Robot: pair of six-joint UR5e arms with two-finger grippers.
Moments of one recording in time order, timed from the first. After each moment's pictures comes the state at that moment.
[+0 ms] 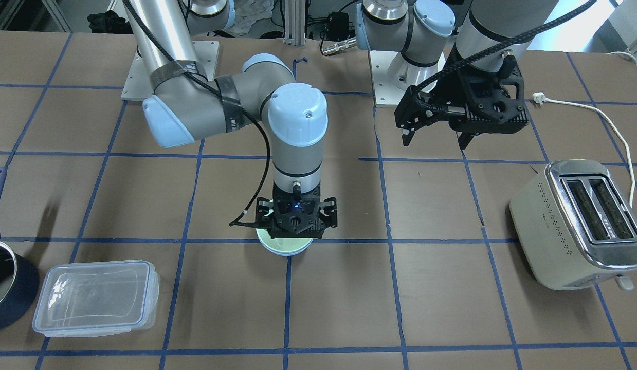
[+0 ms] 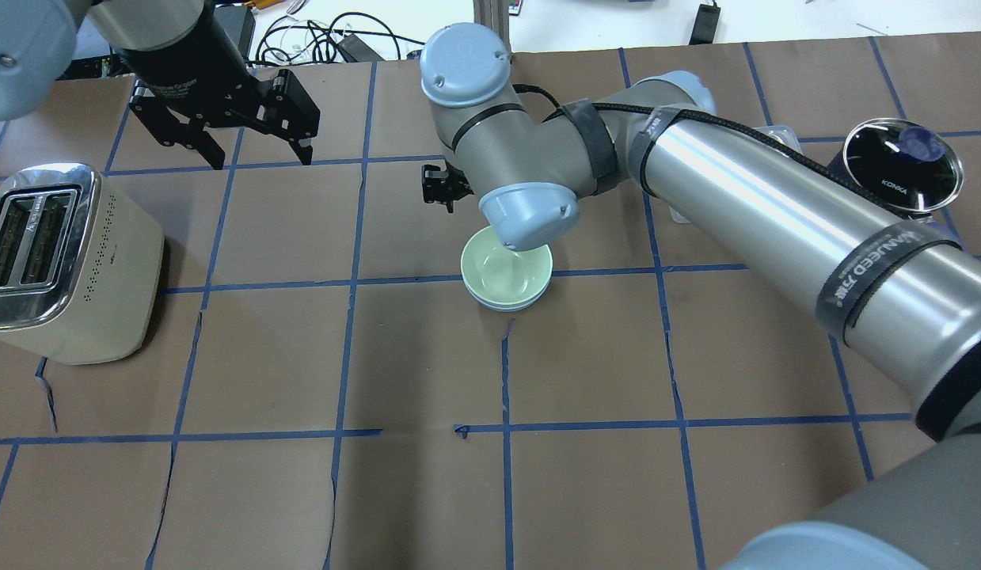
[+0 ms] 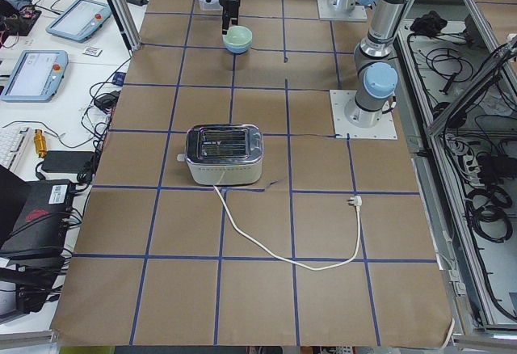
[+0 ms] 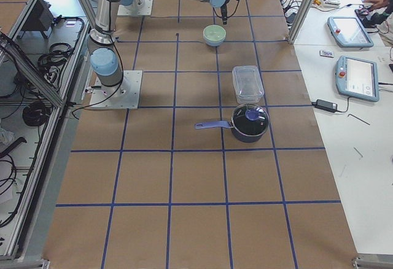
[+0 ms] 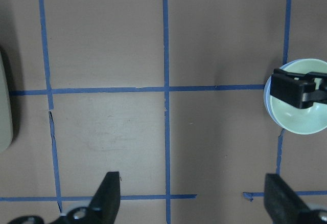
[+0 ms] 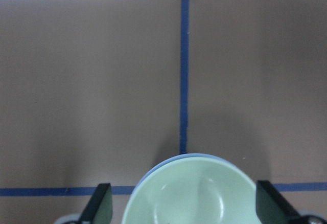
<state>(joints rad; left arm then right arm) -1.59 -1.64 -1.43 -1.65 1.58 -0.02 1.96 -1.09 1.49 -2.12 -1.64 0.39</state>
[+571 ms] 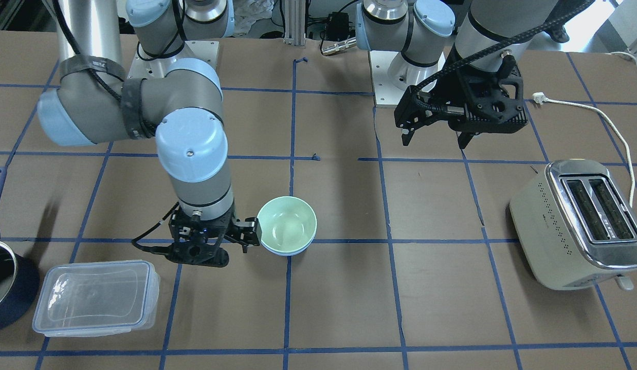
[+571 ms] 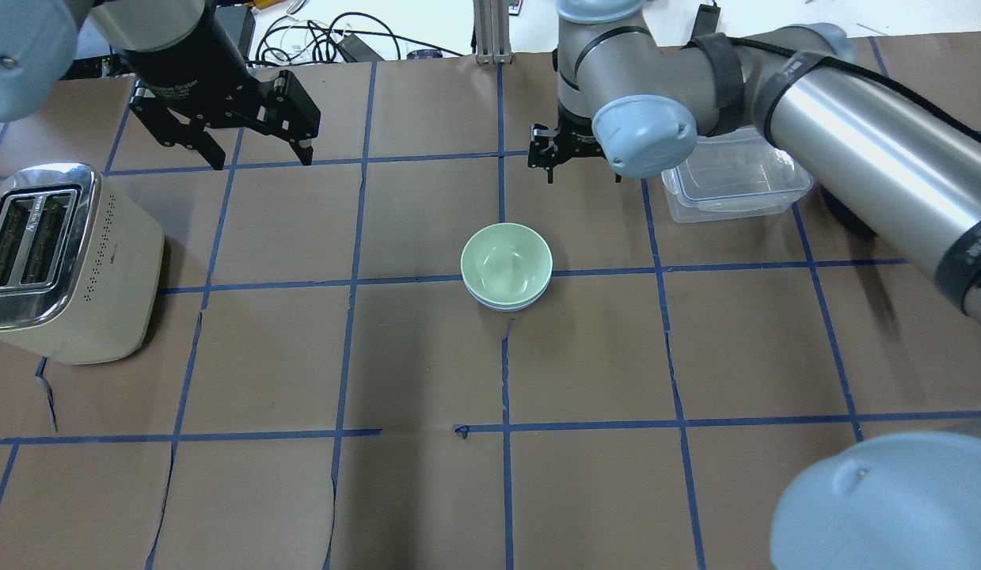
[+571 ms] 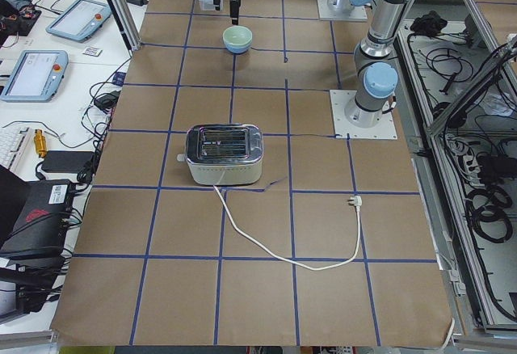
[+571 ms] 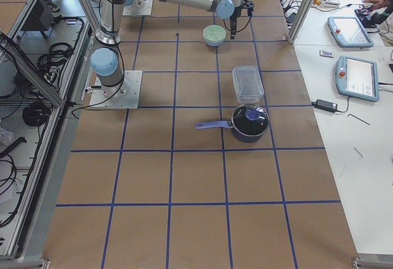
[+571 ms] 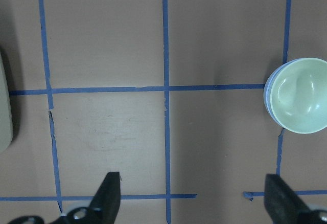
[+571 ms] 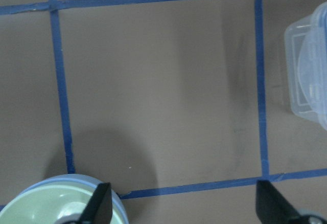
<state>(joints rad) -1.59 -1.64 -1.43 -1.65 1.58 -0.02 1.75 -1.15 1.48 -1.94 -1.63 0.28</state>
